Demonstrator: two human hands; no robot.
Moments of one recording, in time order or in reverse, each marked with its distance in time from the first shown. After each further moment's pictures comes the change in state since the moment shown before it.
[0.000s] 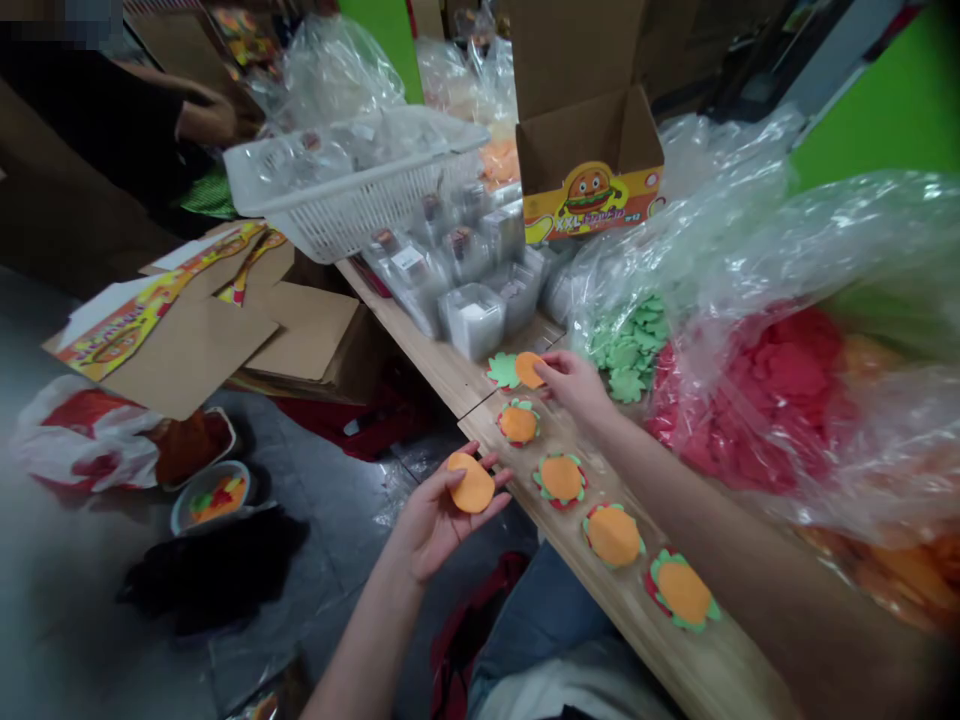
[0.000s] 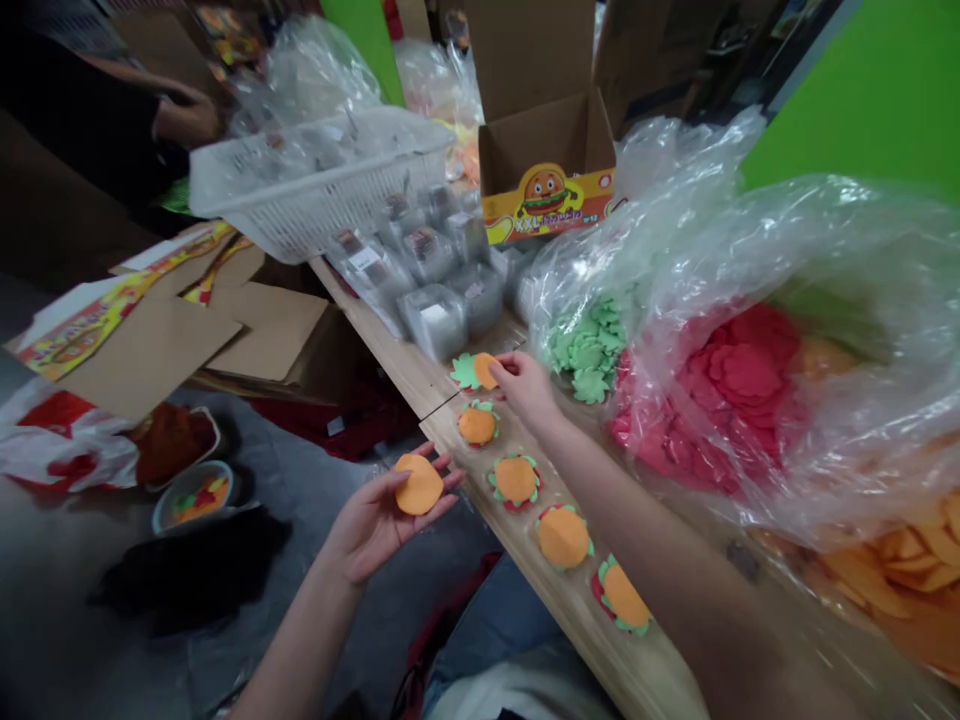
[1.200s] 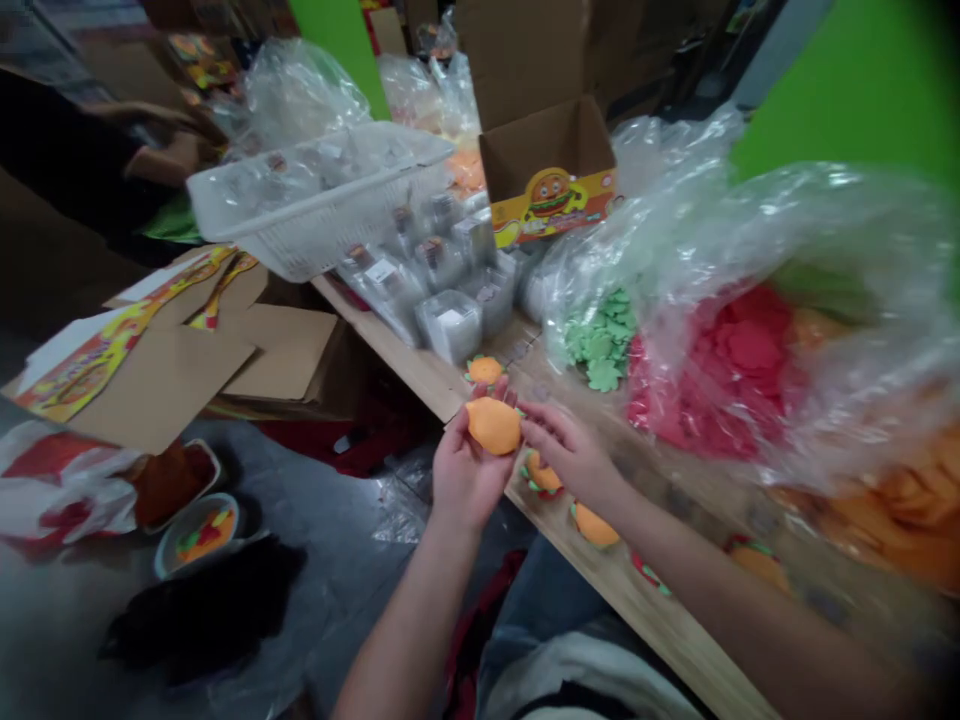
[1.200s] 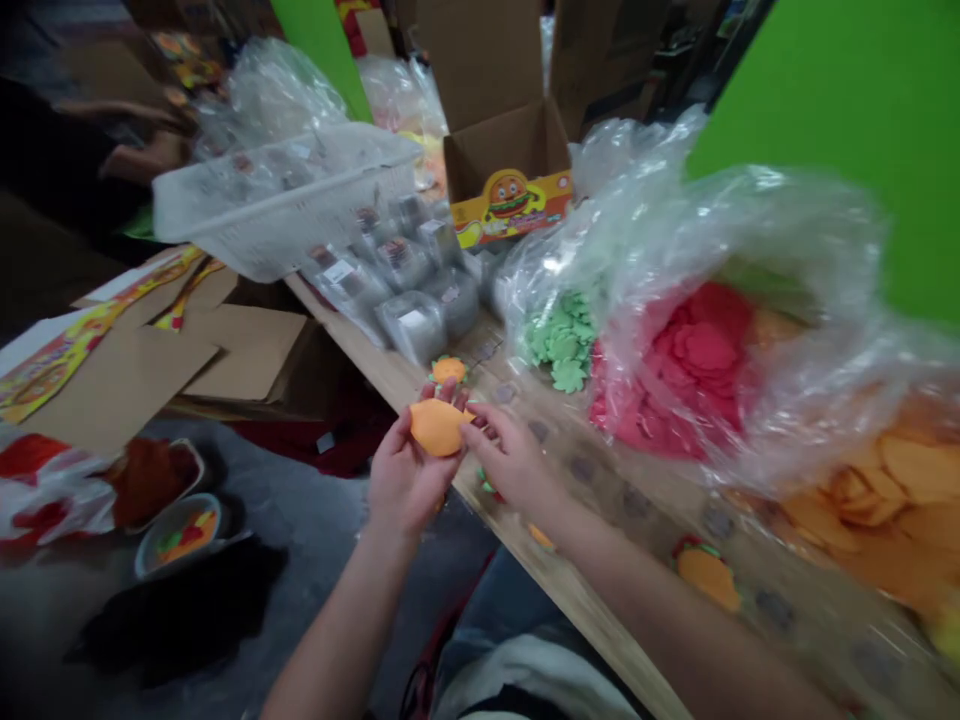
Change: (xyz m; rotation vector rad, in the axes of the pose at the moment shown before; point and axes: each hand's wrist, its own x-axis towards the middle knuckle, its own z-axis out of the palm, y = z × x) left_hand 0.034 -0.006 0.068 -0.114 -0.192 0.252; right_hand -0.095 -0.005 -0.004 -0.123 -0.055 -0.225
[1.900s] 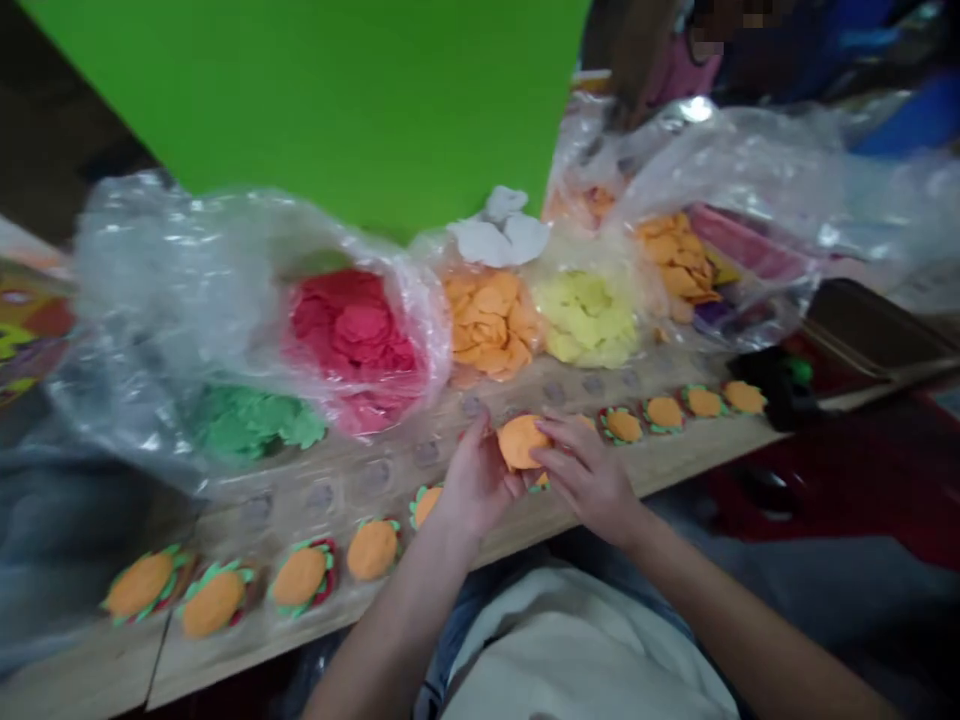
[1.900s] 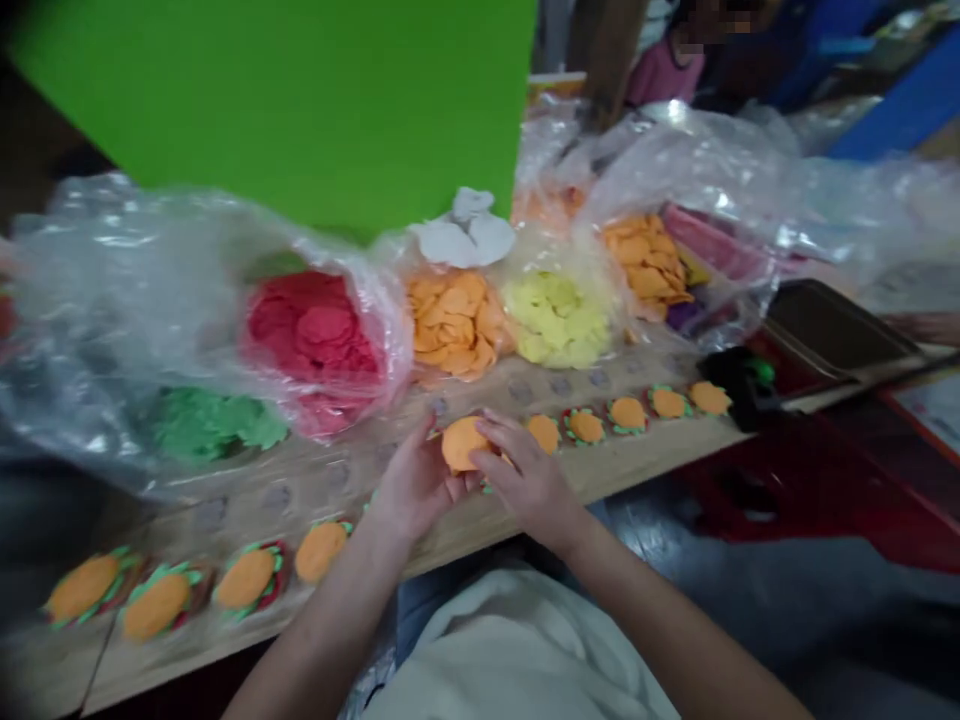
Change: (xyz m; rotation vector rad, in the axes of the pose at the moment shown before) left_hand -0.045 -0.244 0.111 0.480 -0.307 -1.267; right_hand -0.283 0.037 -0.133 -0.668 0.906 -0.001
